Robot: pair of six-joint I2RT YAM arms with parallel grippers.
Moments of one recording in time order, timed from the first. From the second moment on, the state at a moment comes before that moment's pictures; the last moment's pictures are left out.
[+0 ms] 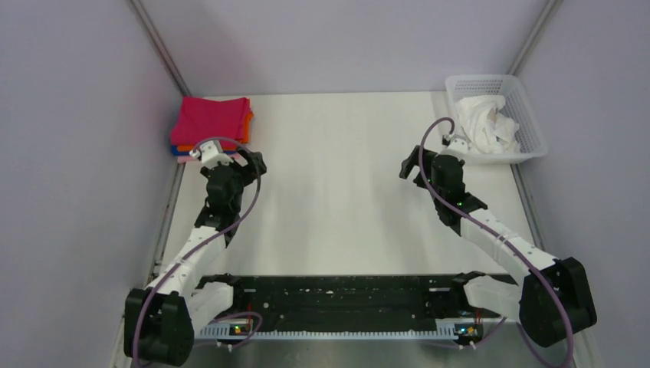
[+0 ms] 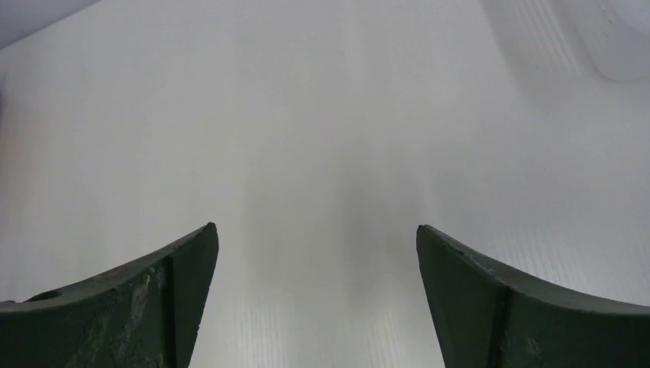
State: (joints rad) left arm -0.16 0.99 0.52 0.29 -0.26 -0.54; right arm 0.37 1.11 0.62 0.09 0.32 0.50
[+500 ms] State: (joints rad) left arm -0.16 0.99 0.52 0.28 -0.26 -0.54; right arm 0.25 1.47 1.22 -0.07 0.33 0.38
